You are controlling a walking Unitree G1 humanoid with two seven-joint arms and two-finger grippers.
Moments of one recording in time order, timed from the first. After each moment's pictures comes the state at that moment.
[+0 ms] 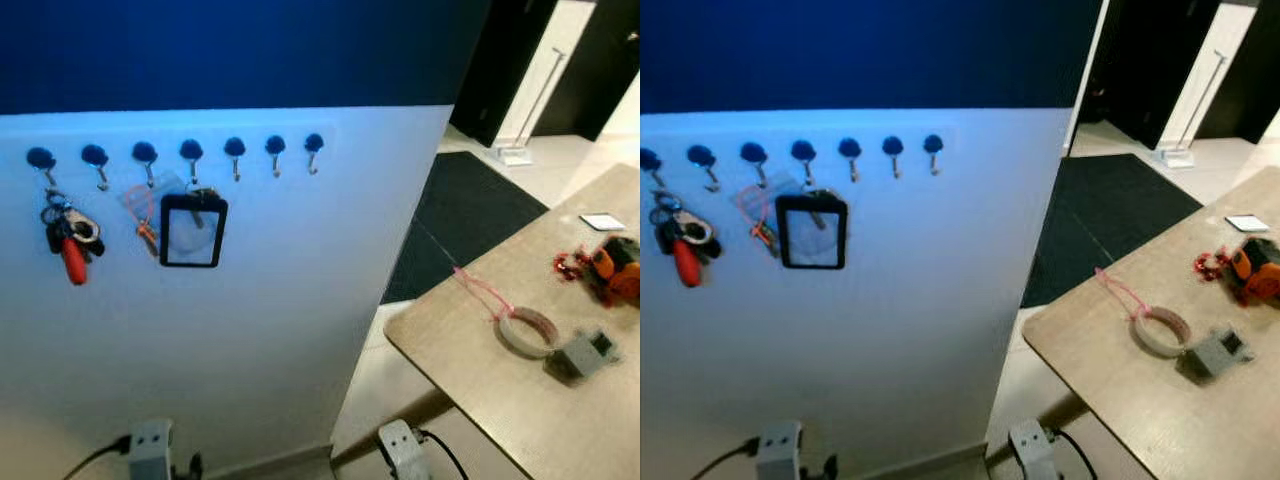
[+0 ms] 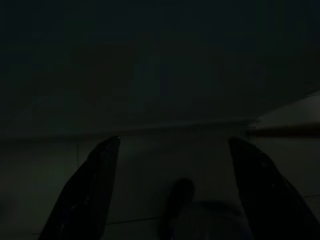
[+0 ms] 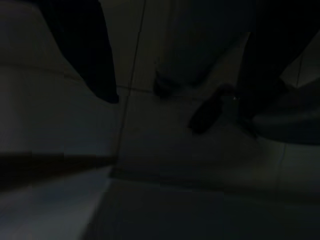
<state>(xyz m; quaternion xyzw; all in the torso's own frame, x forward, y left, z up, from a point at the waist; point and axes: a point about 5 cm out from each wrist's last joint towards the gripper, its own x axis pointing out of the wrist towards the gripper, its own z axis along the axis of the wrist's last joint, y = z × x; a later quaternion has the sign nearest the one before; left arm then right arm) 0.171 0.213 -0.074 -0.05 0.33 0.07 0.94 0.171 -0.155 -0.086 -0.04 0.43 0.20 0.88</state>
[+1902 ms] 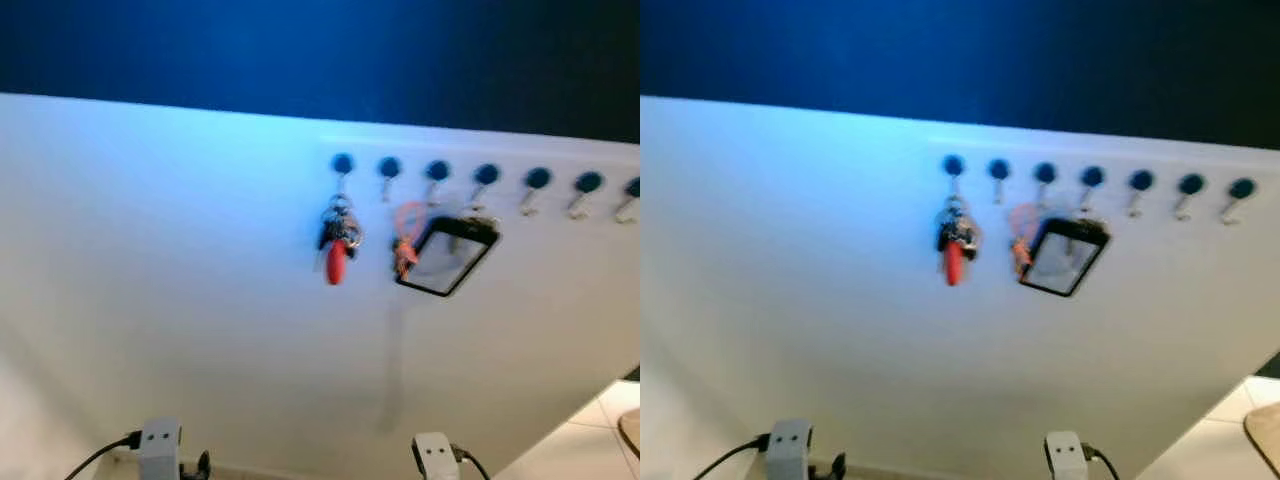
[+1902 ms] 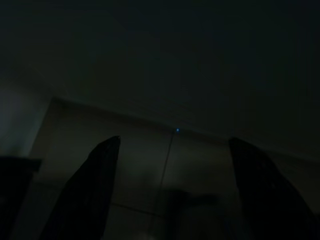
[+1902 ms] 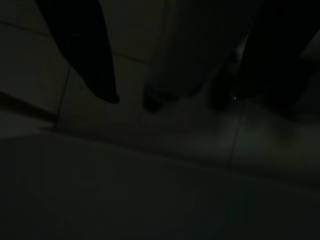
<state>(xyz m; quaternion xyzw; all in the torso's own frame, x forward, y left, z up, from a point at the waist) 0.170 0.213 -0.072 -0.02 0.32 0.05 0.94 0.170 -0.173 -0.087 0.03 0.43 0.07 0.90</state>
